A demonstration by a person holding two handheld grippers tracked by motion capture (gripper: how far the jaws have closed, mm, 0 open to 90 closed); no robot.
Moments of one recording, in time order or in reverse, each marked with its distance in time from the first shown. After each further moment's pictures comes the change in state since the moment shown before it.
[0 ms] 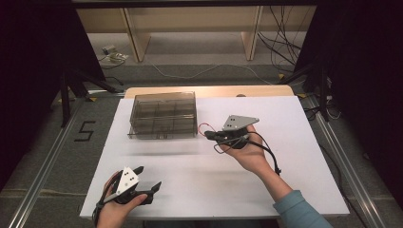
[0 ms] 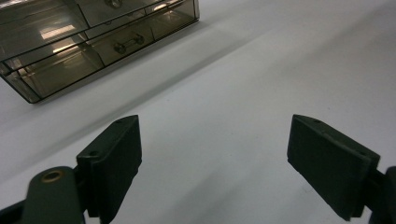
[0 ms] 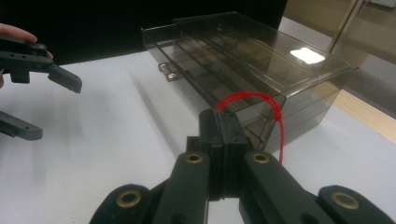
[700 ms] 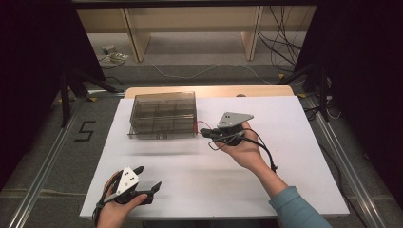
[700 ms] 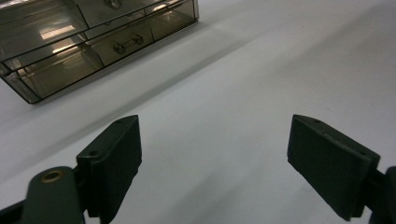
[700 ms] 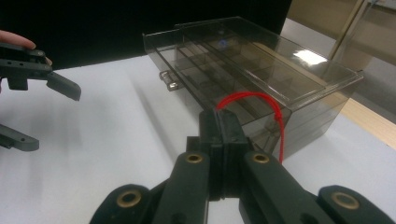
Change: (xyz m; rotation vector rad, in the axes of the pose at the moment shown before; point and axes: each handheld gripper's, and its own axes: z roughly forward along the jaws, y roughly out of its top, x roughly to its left) left arm 0.000 0.000 0.000 -0.002 0.000 -0.002; right arm 0.000 0.010 0.011 0.003 0.011 -0.004
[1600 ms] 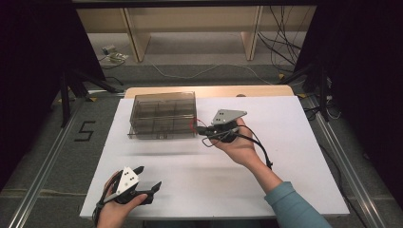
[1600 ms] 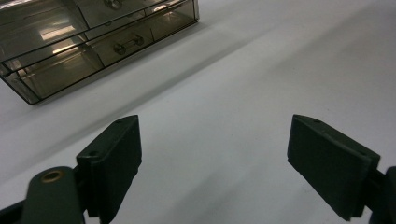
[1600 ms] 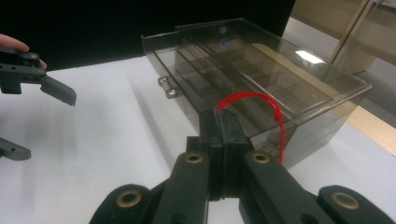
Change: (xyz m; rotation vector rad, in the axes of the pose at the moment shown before) left arm 0.000 0.000 0.000 0.000 -0.001 0.000; right arm -0.002 0.010 0.013 0.012 0.006 -0.016
